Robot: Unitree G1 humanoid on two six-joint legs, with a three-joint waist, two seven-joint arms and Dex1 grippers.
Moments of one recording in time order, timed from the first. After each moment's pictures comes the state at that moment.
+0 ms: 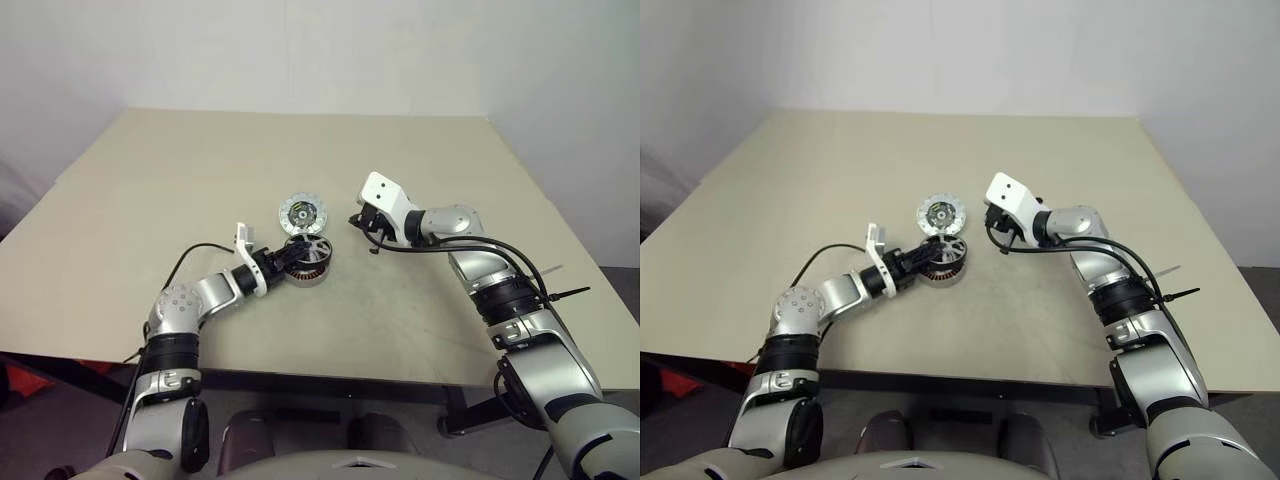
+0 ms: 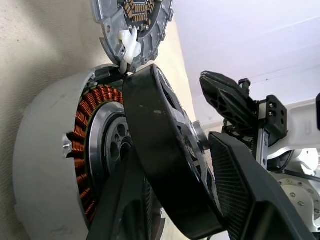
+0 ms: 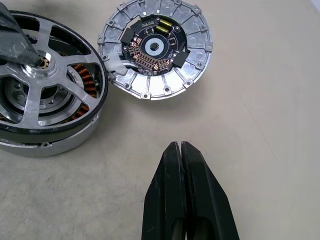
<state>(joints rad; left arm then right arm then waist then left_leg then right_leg) -0.44 0.12 0.30 0.30 -1.01 1.09 -0.38 -0.71 -0.47 0.28 0.36 -0.04 0.24 0.87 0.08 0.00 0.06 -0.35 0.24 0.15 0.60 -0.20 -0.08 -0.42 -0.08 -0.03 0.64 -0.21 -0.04</state>
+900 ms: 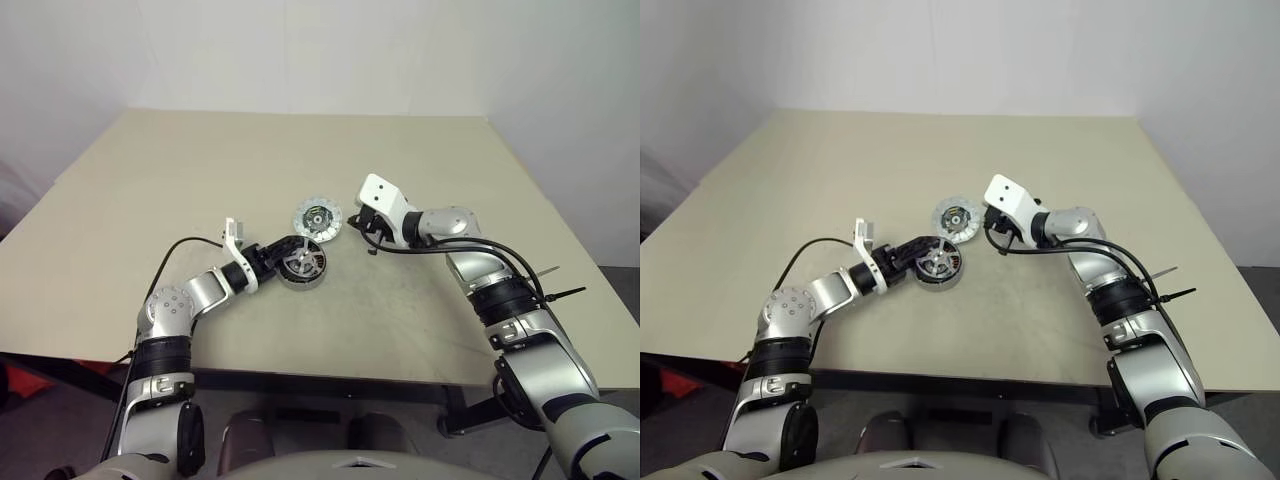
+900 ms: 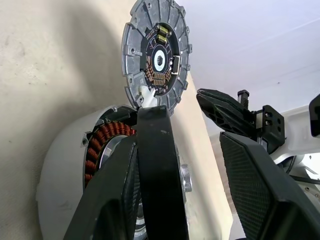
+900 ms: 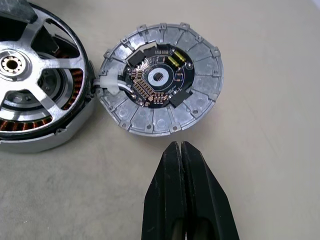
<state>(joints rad) -0.41 0.15 0.32 0.20 -0.98 1.07 -0.38 -0.71 -0.46 0.28 0.38 -0.05 0.22 0.87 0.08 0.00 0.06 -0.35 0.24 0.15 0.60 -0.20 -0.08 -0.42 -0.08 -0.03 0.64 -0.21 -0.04</state>
